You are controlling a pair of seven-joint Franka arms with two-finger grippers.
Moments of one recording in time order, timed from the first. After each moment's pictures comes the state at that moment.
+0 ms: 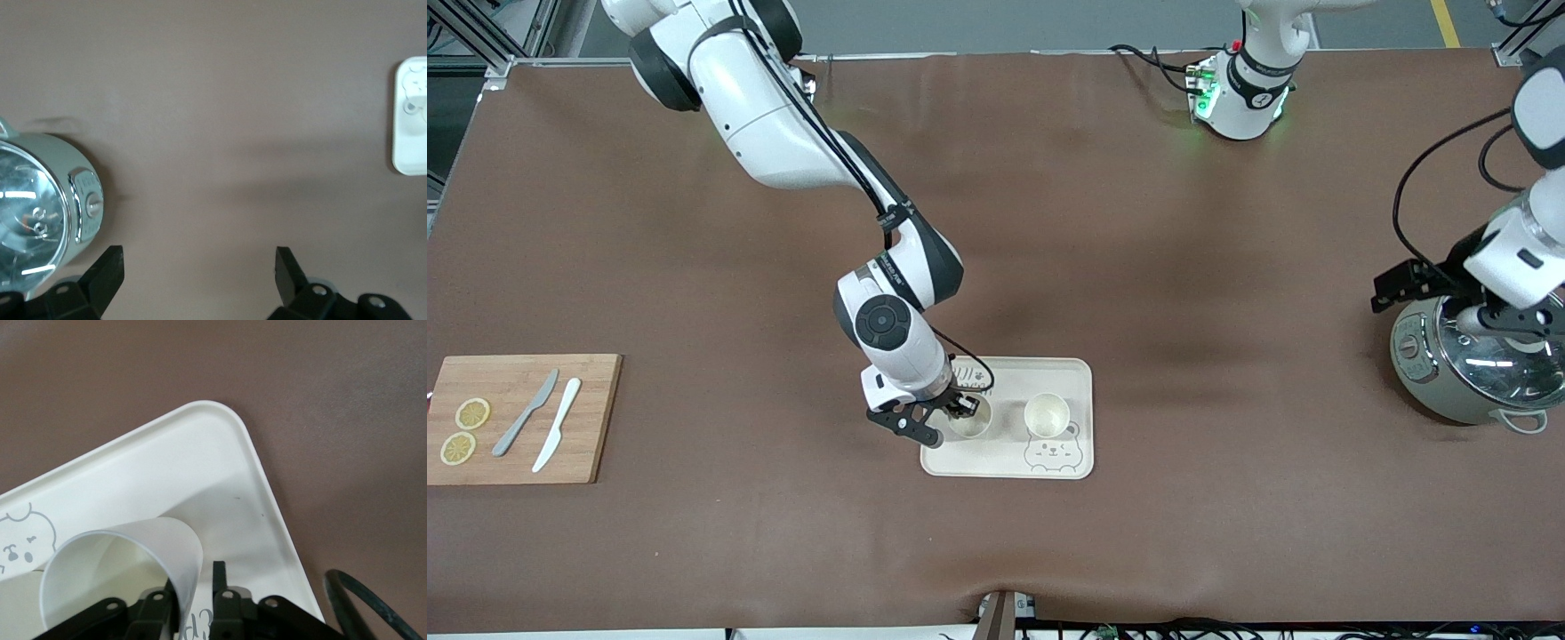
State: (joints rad) left arm 0.01 0.04 -0.02 -1.77 -0.04 1.86 0.09; right arm 0.55 0.93 0.02 -1.23 0.06 2.35 0.95
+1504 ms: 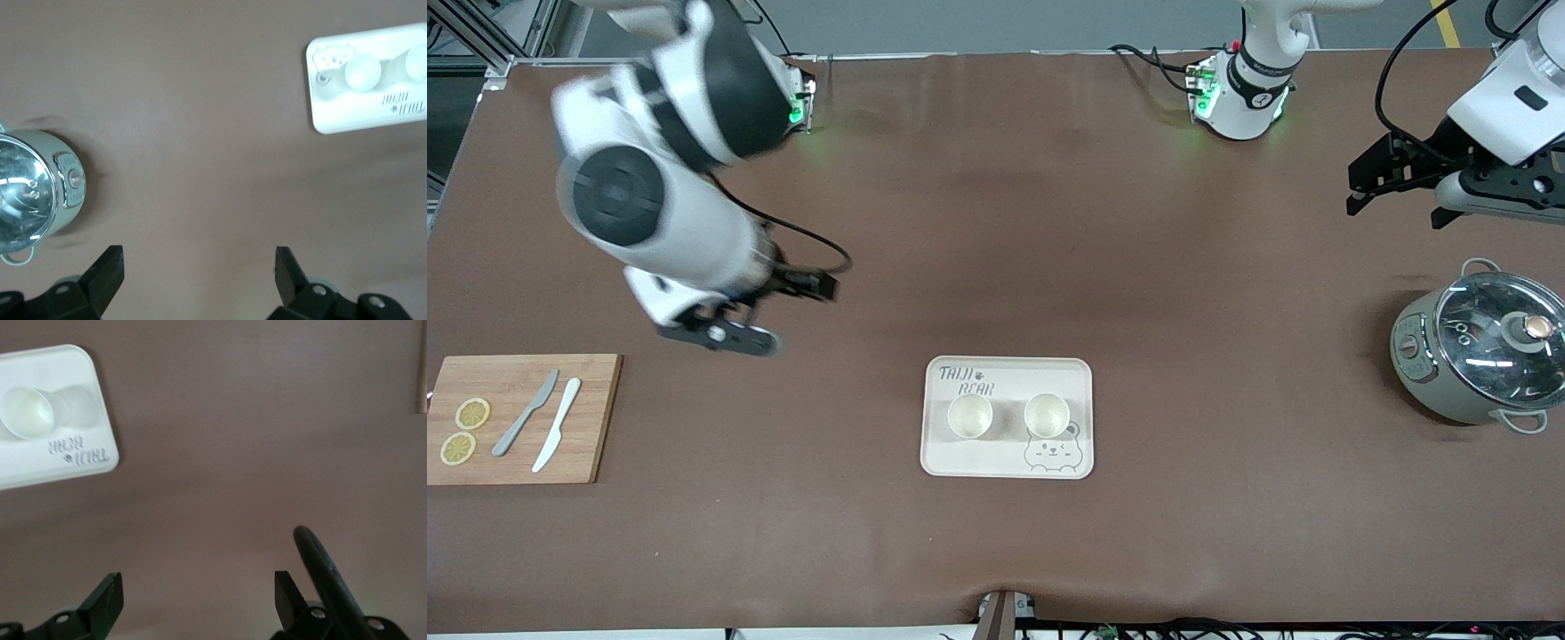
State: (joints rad) left arm -0.08 -0.04 -0.08 -1.55 -0.04 1.54 0.03; right arm 0.36 0.38 0.00 -1.17 0.05 1.32 0.52
